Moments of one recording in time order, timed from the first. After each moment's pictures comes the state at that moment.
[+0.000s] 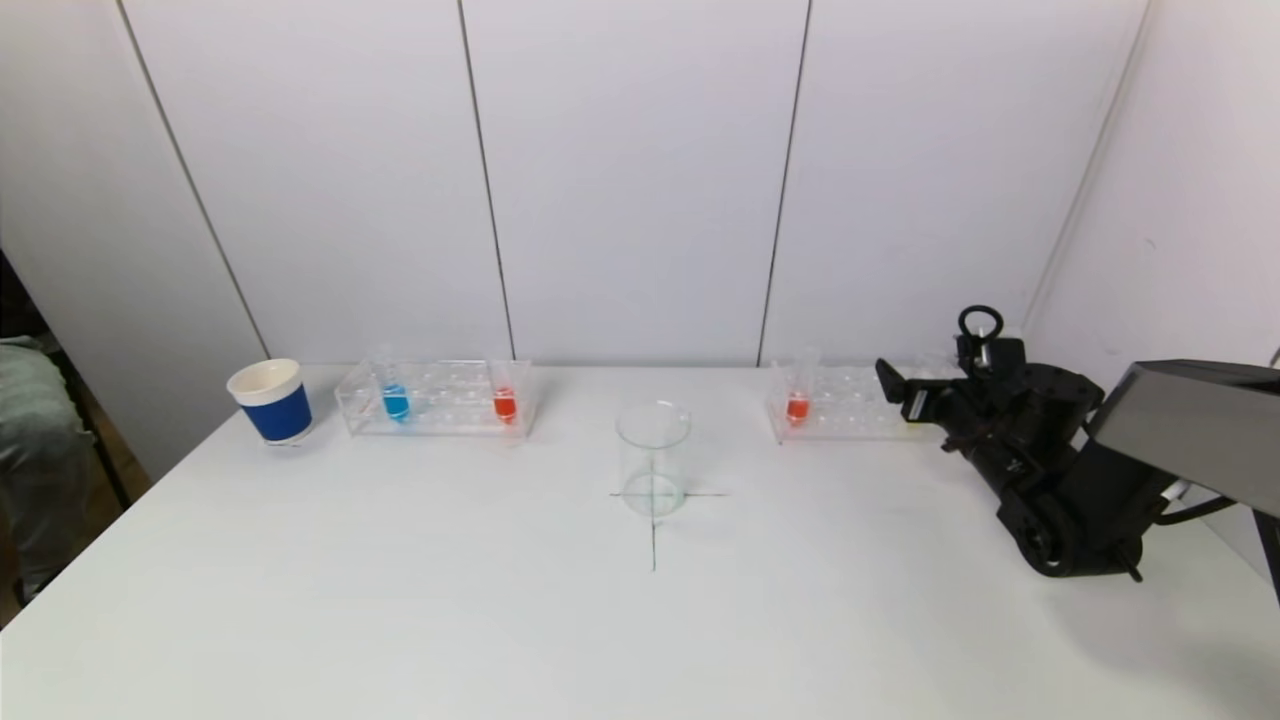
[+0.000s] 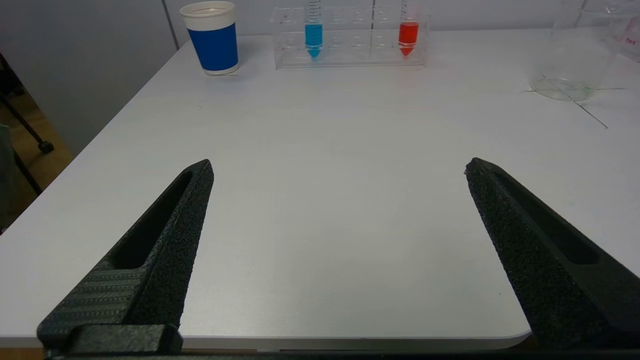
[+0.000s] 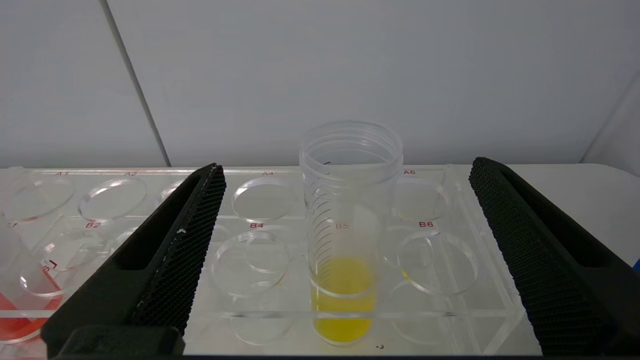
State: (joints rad) left arm 0.00 0.00 0.00 0.00 0.00 0.00; right arm 0.02 2.42 -0.90 -1.51 -0.05 0.02
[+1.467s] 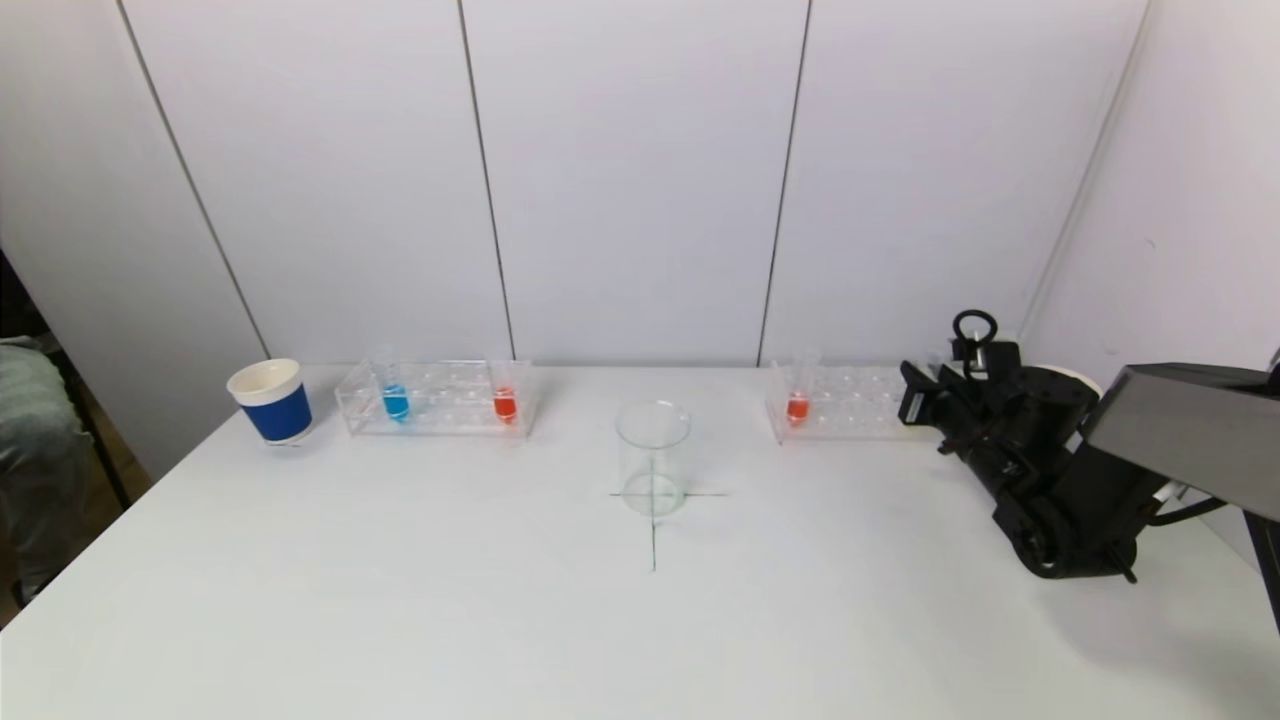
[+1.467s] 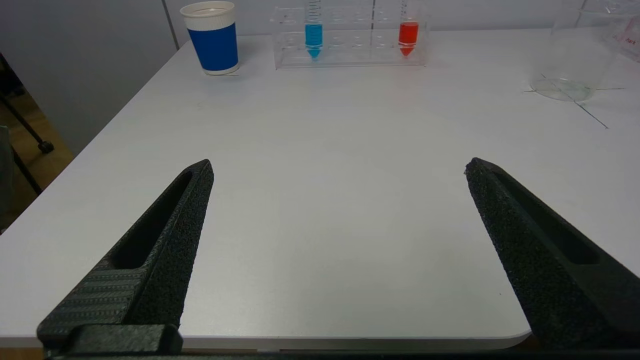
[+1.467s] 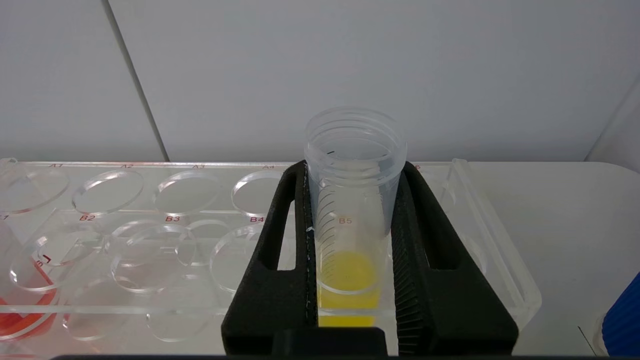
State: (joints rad) left arm 0.00 0.00 0.00 0.00 0.00 0.00; right arm 0.03 2.44 -0.91 -1.52 -0.05 0.02
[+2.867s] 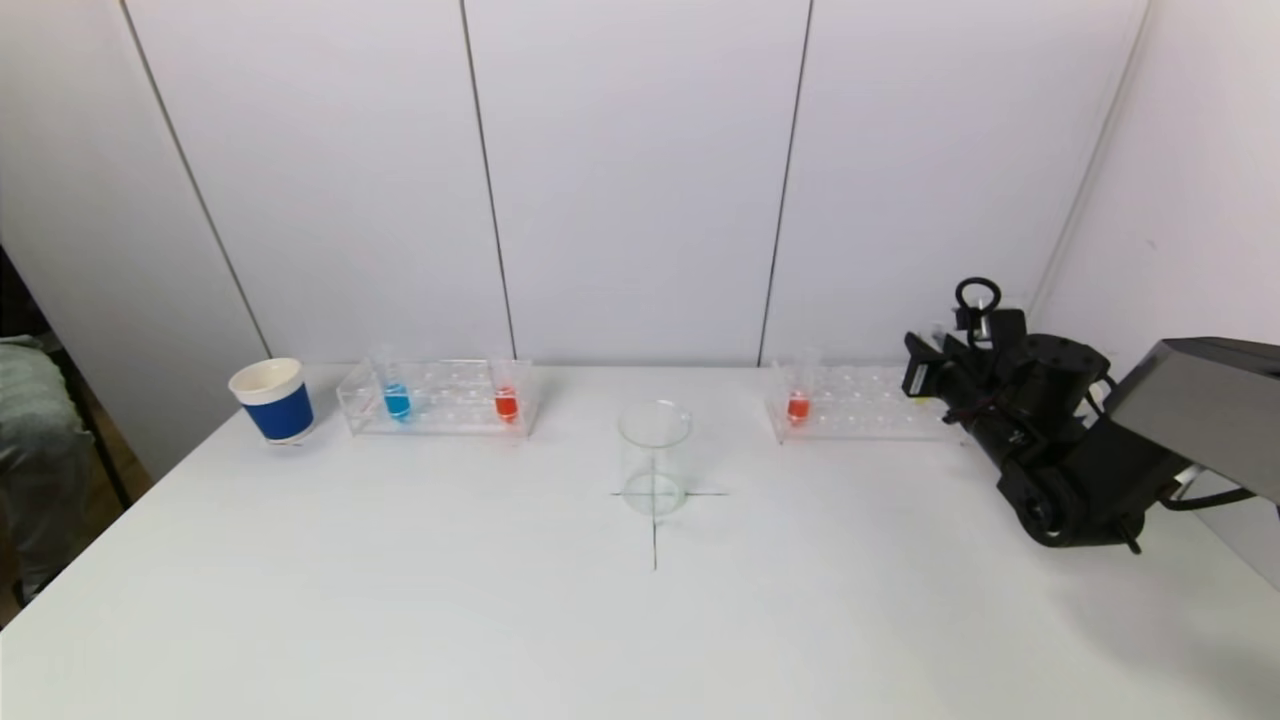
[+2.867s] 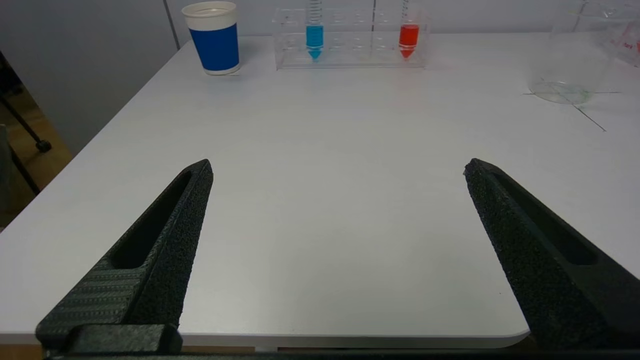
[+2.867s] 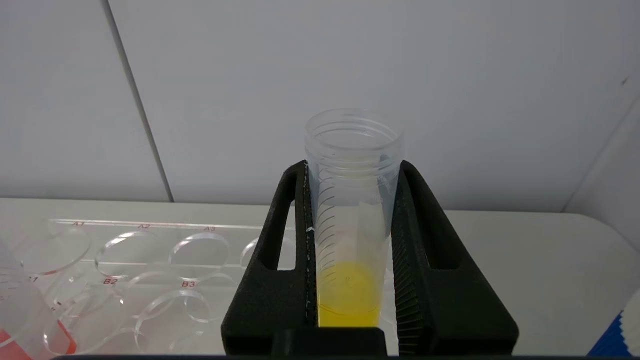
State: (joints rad) left arm 0.00 0.00 0.00 0.00 0.00 0.00; right arm 0.03 2.37 -0.98 -1.42 -0.05 -0.02
